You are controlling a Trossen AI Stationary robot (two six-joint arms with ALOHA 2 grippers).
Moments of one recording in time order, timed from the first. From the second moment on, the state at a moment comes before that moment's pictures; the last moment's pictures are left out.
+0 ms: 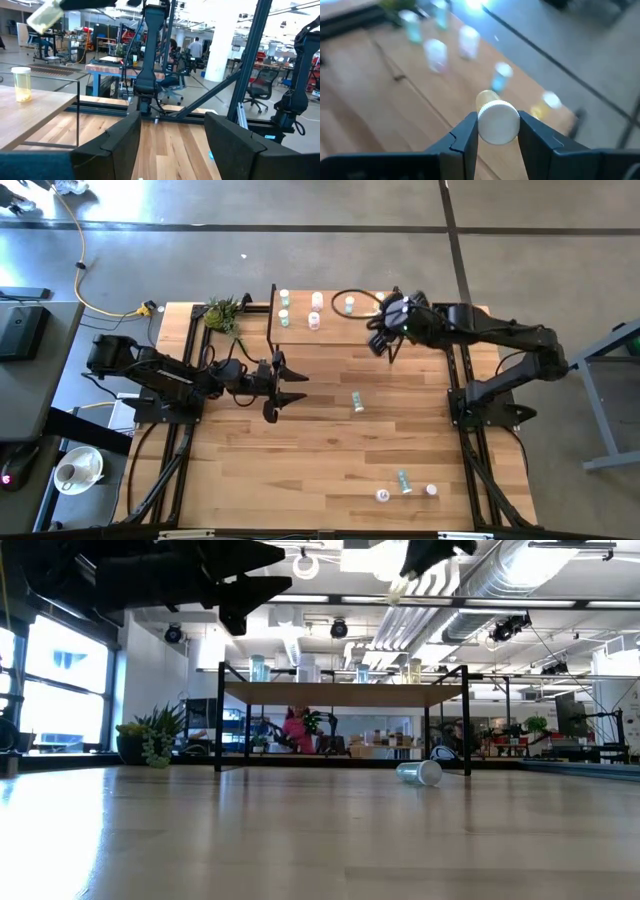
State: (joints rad) left arm 0.10 1.35 0.41 1.04 0.04 -0.13; right arm -0.14 1.36 1.56 -1.01 0.57 0.35
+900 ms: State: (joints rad) left arm 0.10 1.35 0.41 1.04 0.04 -0.13; right arm -0.36 1.52 1.56 -1.27 0.28 0.45
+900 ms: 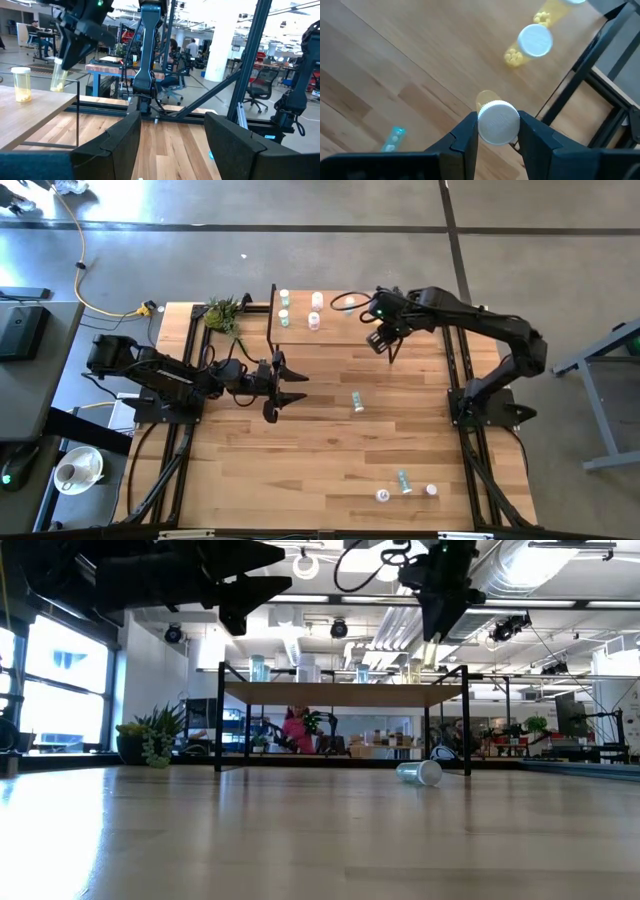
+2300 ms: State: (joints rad) left arm 0.10 1.35 0.41 1.04 0.04 -0.13; right arm -0.37 1.60 1.56 -1.26 0.34 0.42
